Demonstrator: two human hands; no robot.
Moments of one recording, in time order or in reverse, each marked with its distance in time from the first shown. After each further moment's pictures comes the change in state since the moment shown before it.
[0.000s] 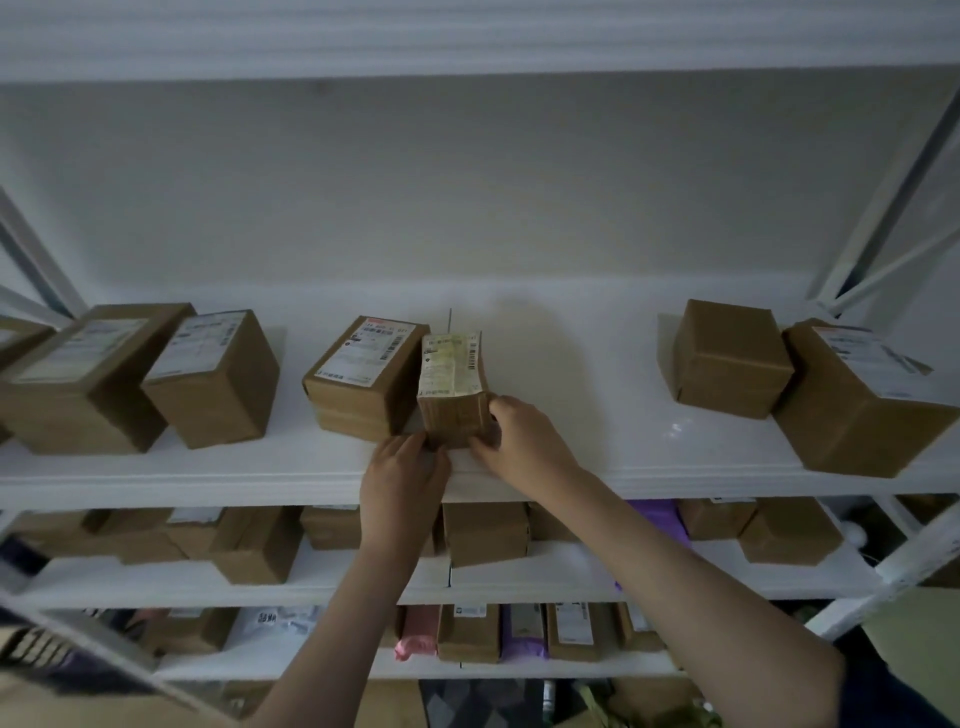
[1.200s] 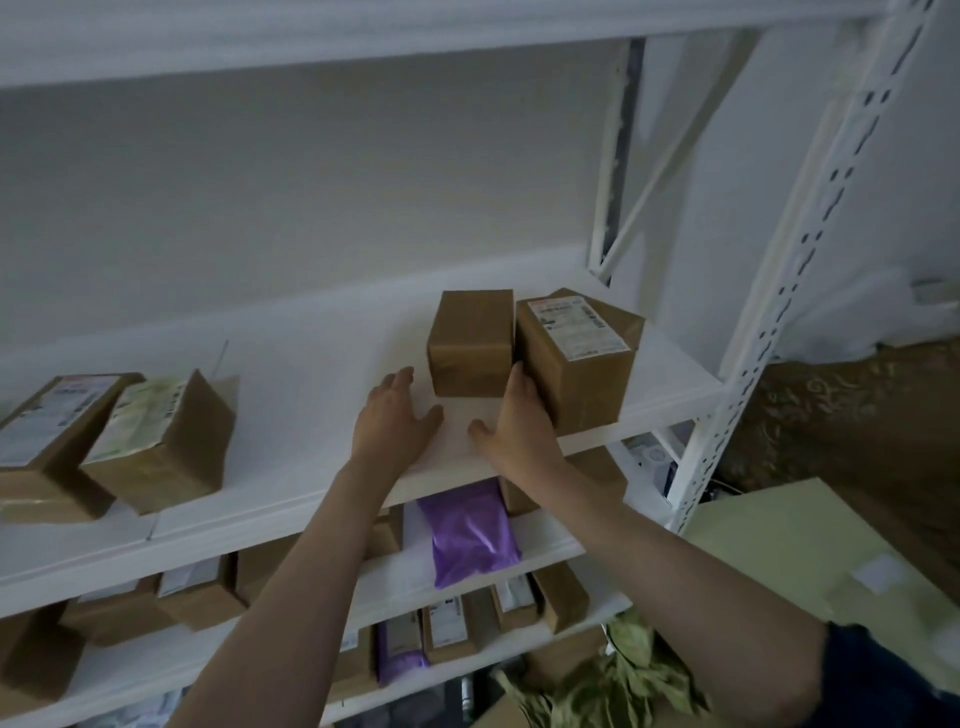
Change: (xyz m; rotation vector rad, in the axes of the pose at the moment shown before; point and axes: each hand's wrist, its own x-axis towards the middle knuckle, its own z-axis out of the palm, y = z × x) left_hand 0.050 0.237 0.162 0.014 -0.463 0.048; right_hand -0.108 0.202 -0.149 0.054 0.217 0.502
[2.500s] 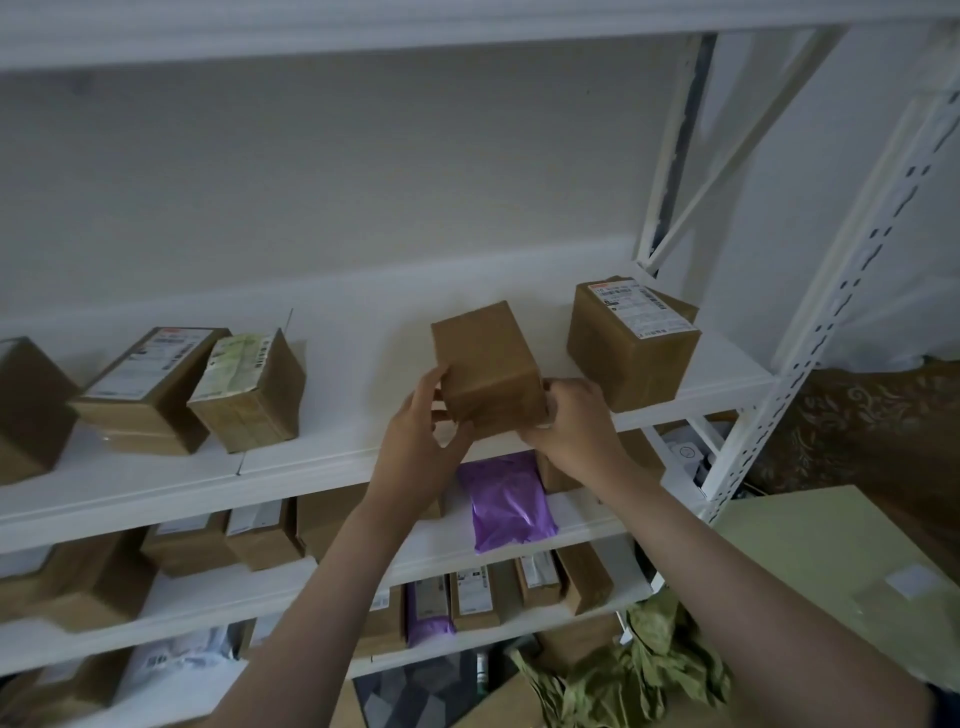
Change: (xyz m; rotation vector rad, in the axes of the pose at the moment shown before) left_hand -0.102 -0.026 -0.040 -0.339 0.117 0.168; right_hand -0.038 -0.005 -0.007 -0.005 -0.003 -0.148
